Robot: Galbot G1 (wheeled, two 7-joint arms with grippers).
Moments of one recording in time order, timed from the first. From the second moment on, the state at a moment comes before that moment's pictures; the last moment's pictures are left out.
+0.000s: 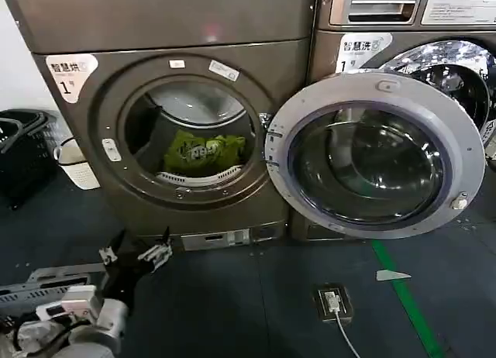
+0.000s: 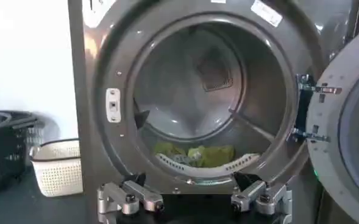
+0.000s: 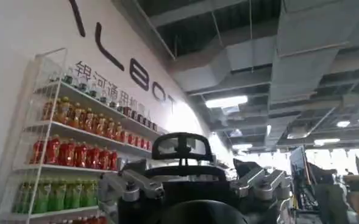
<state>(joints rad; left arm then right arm) 1.44 -1.49 -0.58 -2.44 -0.11 0.67 -0.03 -1.74 0.92 2.50 1.71 0.76 -0.43 -0.16</state>
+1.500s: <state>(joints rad) 1.44 -1.48 -0.58 -2.46 -0.11 0.67 -0.02 -1.75 0.94 2.49 1.71 0.80 -0.30 -0.21</state>
